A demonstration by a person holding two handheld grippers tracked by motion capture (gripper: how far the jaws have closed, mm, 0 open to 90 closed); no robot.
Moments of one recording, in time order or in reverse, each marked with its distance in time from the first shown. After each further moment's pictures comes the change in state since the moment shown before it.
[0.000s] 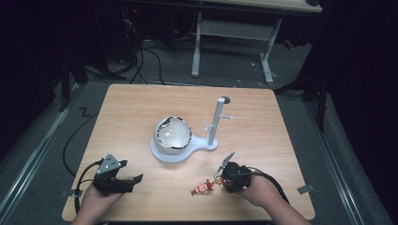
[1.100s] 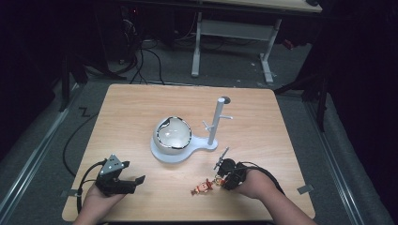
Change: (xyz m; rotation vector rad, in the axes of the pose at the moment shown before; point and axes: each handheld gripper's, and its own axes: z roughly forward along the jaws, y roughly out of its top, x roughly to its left) left arm -0.004 0.000 0.005 0.023 -0.016 0.017; right arm -0.009 0.015 0.008 0.077 0.087 -0.024
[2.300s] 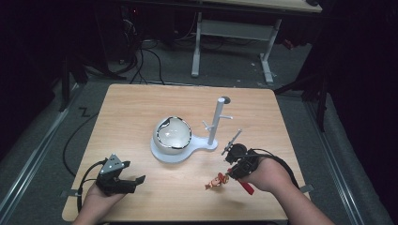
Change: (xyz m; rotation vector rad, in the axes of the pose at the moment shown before) left arm 0.002 0.001 0.002 0.000 -0.011 0.000; right arm -0.003 0.001 -0.092 -0.047 -0.006 0.072
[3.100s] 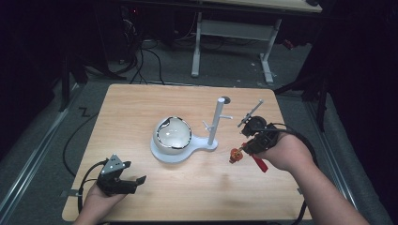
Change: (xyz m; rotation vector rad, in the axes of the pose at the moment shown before) left arm -0.002 0.000 0.001 0.000 -0.003 0.006; right arm -0.034 0.006 -0.080 -0.066 -0.125 0.081
